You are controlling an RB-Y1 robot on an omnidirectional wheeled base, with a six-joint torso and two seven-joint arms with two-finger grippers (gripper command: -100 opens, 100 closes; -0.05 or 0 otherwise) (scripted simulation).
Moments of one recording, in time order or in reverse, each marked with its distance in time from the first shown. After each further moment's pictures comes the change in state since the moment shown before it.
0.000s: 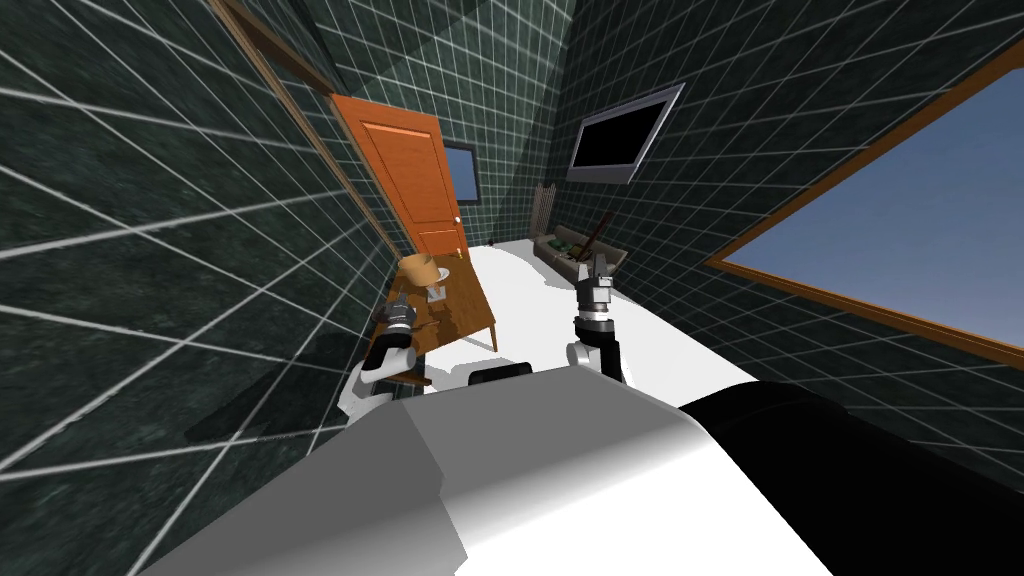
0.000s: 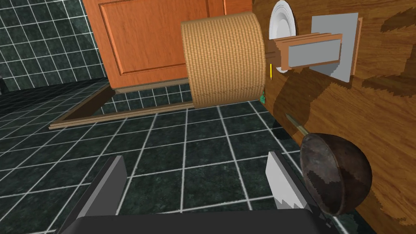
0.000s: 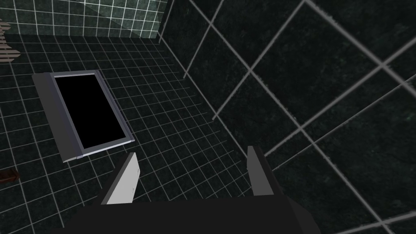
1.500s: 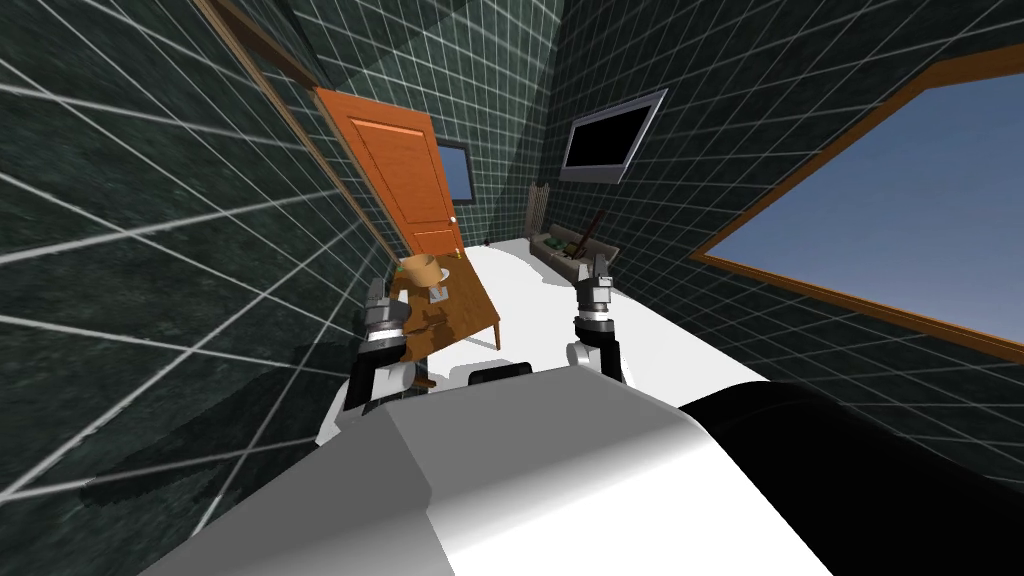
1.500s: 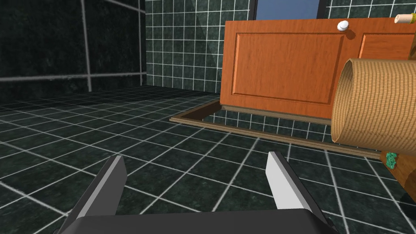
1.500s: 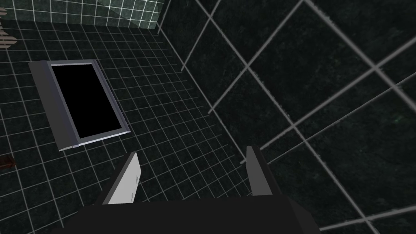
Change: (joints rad) left arm 0.210 -0.026 -0.102 -0.330 -0.001 -0.389 0.075; right arm 0.000 0.000 0.000 0.000 0.000 0.000 0.000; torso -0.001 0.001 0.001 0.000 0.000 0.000
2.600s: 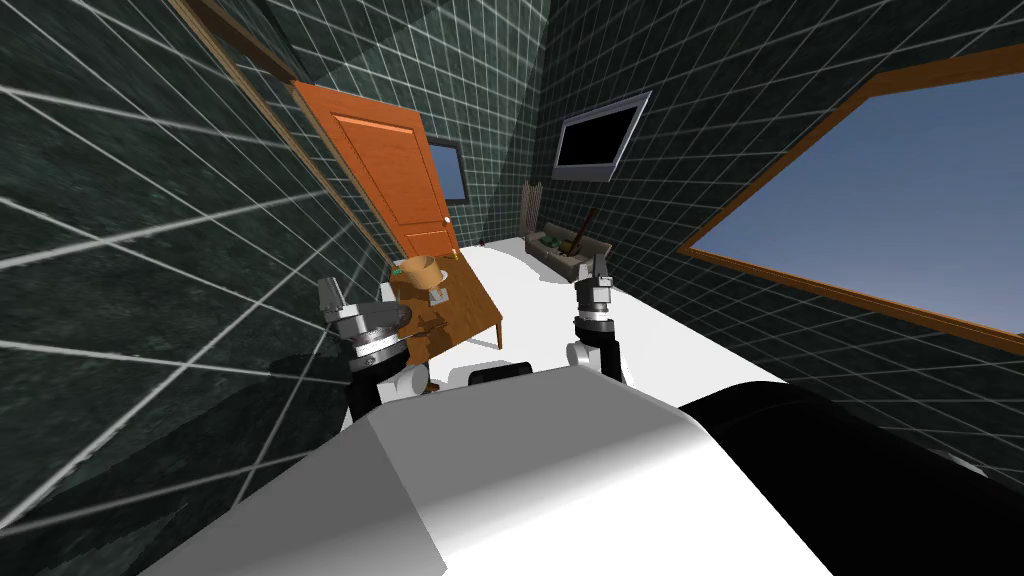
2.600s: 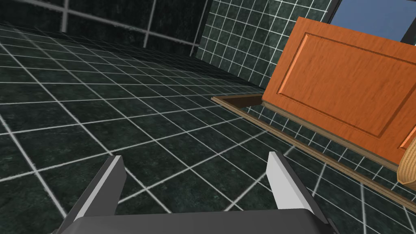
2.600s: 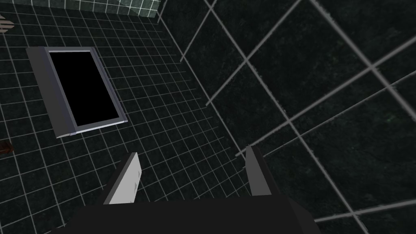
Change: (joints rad) left arm 0.108 -0.209 -0.061 -0.155 0.000 -0.219 0.063; right arm 0.000 0.000 0.000 0.000 0.000 0.000 0.000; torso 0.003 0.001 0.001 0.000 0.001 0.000
